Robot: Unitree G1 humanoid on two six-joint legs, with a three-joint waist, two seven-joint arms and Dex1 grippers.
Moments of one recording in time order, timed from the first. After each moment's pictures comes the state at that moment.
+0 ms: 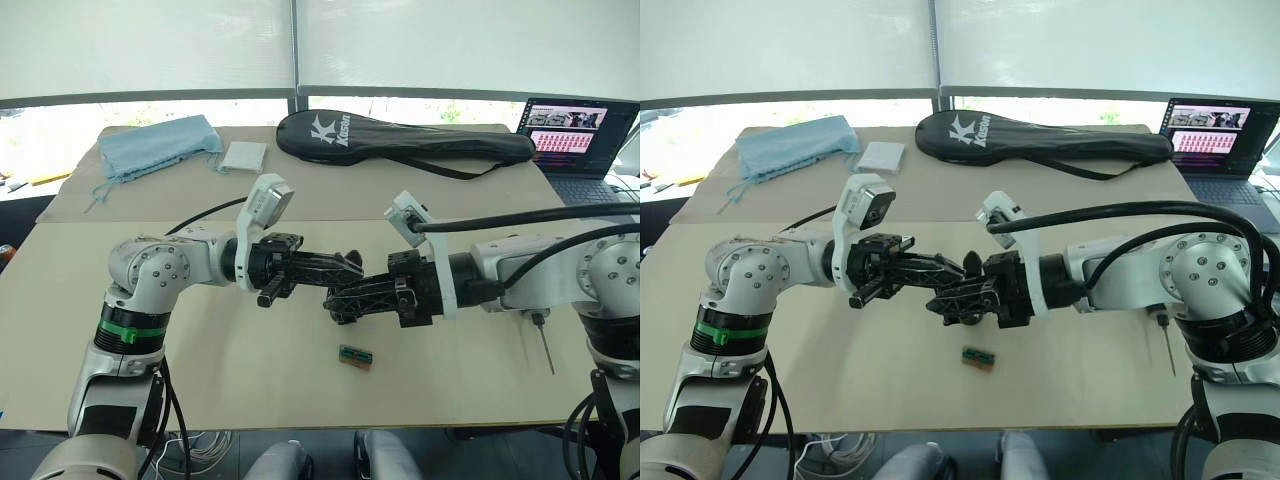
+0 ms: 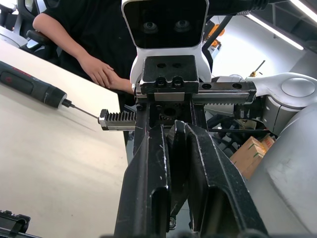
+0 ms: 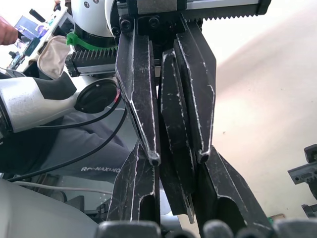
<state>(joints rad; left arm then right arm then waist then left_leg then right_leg) -0.77 0.55 -0.04 -0.12 -1.04 1.13 -1.13 -0.84 -0.87 0.21 -0.35 1.95 1.24 0.00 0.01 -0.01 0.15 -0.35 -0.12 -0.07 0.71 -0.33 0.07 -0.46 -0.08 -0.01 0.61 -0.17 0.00</state>
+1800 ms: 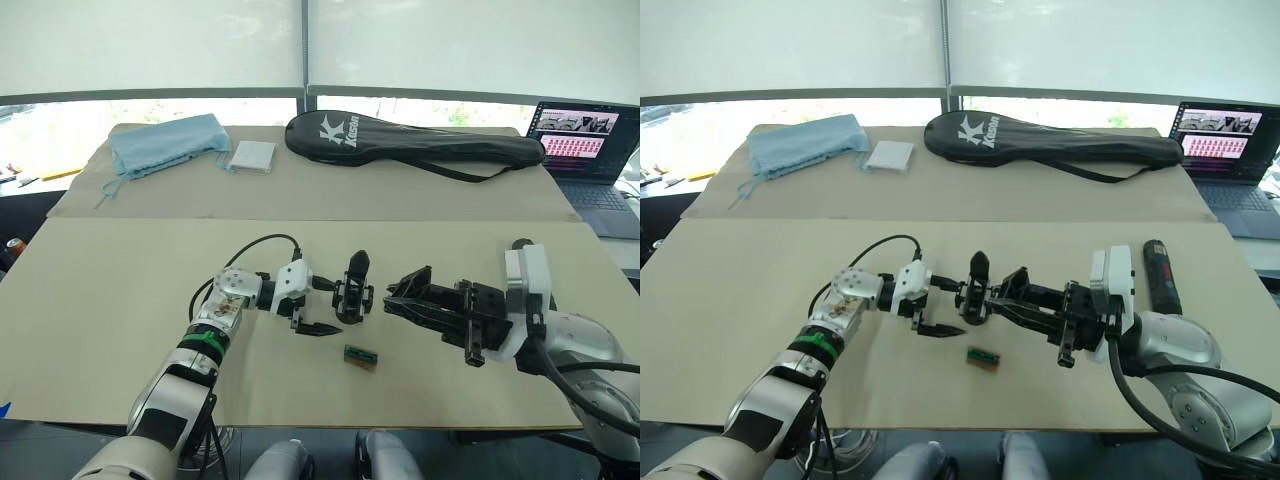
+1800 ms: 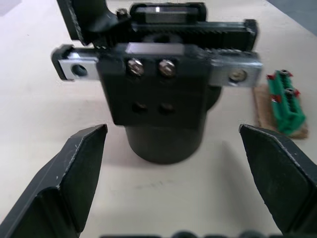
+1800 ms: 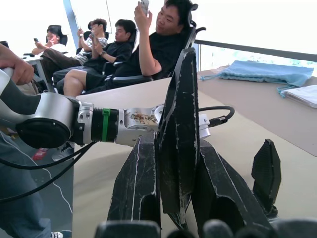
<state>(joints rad) -0.77 0.26 -0.22 0.85 -0.10 -0.33 -1.38 -0.07 -0.71 -0.17 -0.65 0.90 0.49 0.83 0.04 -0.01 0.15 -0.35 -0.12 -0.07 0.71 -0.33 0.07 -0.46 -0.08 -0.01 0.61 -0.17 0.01</state>
